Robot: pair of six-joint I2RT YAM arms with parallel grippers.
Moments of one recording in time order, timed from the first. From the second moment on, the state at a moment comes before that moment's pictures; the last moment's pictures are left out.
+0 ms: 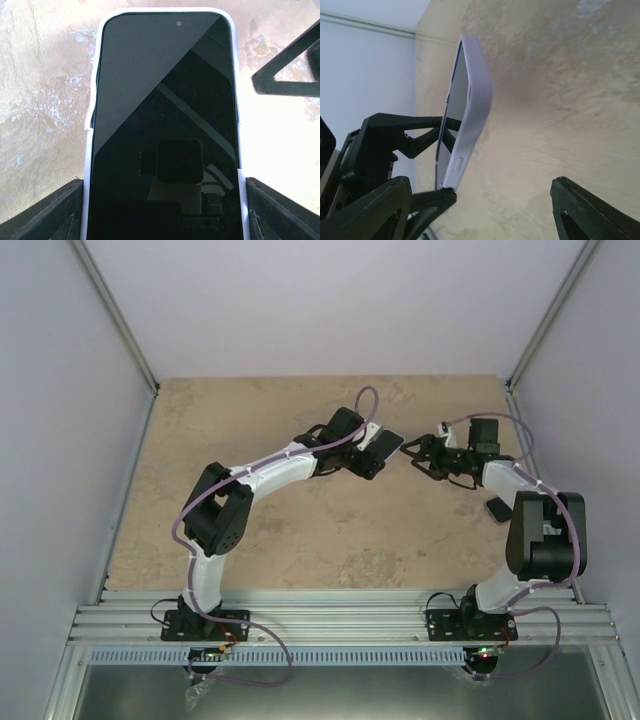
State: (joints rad) left arm -0.74 2.01 1.53 -0.29 0.18 -0.11; right arm -0.04 1.61 0.92 -0.14 -0.90 0.57
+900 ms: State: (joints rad) left arm -0.74 1.88 1.49 -0.29 0.18 -0.12; right arm 0.13 1.67 1.05 0.00 -0.92 0.79
